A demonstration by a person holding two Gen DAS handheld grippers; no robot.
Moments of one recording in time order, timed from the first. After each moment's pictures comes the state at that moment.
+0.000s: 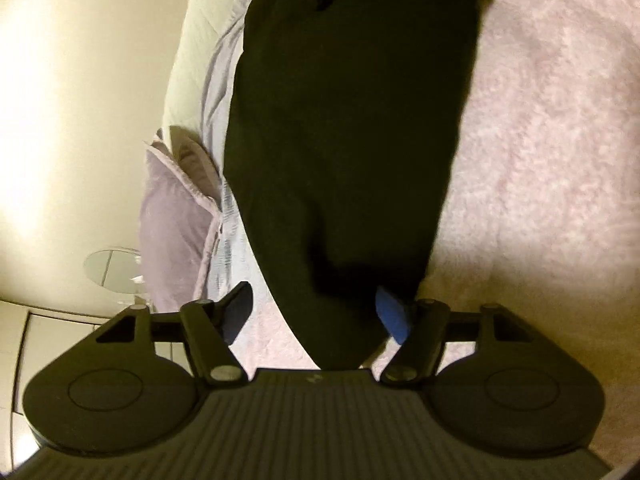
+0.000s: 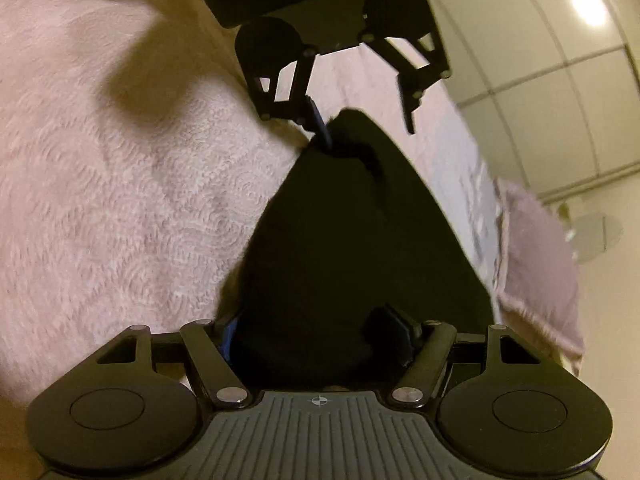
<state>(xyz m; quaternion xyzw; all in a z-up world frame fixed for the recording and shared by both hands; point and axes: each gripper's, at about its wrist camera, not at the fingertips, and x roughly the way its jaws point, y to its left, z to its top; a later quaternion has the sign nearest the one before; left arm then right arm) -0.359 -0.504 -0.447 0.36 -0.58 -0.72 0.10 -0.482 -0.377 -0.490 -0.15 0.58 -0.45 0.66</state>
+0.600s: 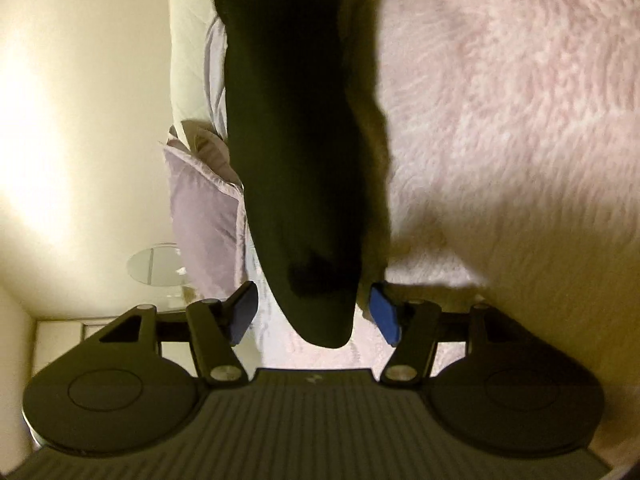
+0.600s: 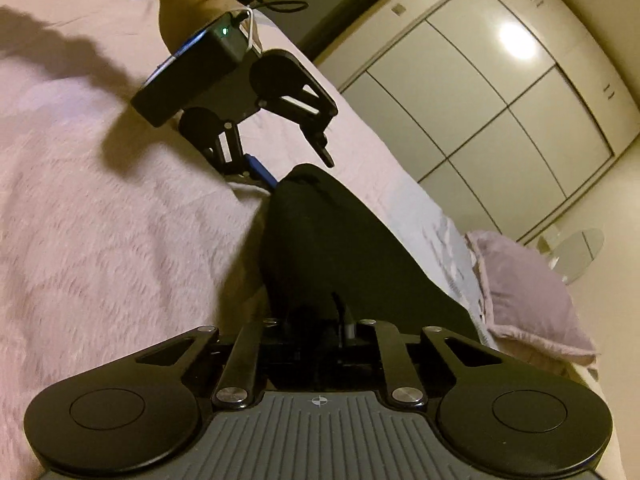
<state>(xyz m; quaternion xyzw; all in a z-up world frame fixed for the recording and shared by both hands) -0.381 -0.474 -0.487 0.38 -0.67 -0.62 0.15 -0.556 -0.300 -0.454 -0.19 0.41 -0.47 0.76</state>
